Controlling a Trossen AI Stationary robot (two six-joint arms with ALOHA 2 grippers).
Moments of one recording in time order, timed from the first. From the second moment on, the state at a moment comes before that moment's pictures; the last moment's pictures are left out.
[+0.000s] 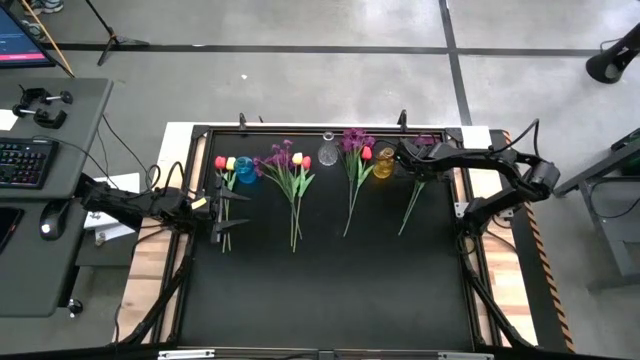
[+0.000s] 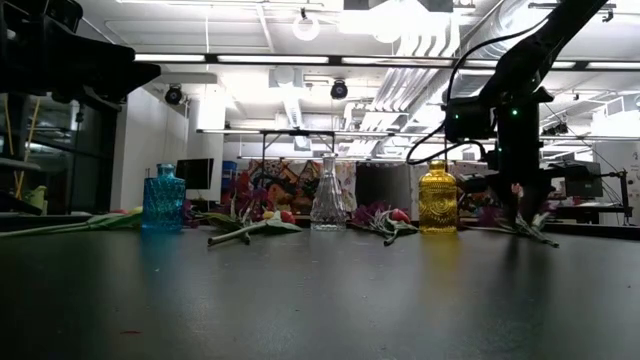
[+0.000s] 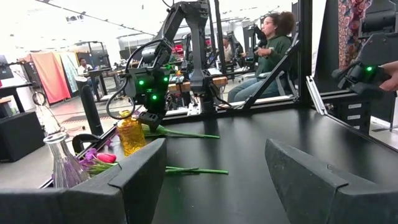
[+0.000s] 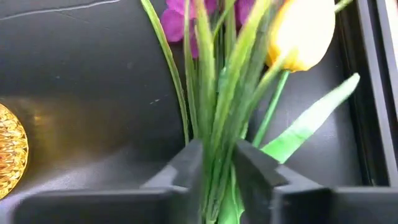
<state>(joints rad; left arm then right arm) -0.20 0.01 0.01 0.06 -0.22 0.17 -0.65 1.45 0.68 -0.71 0.38 1.05</state>
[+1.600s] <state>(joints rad) -0.20 0.01 0.01 0.06 -0.22 0.17 -0.34 0.88 0.69 0.19 0.68 0.26</state>
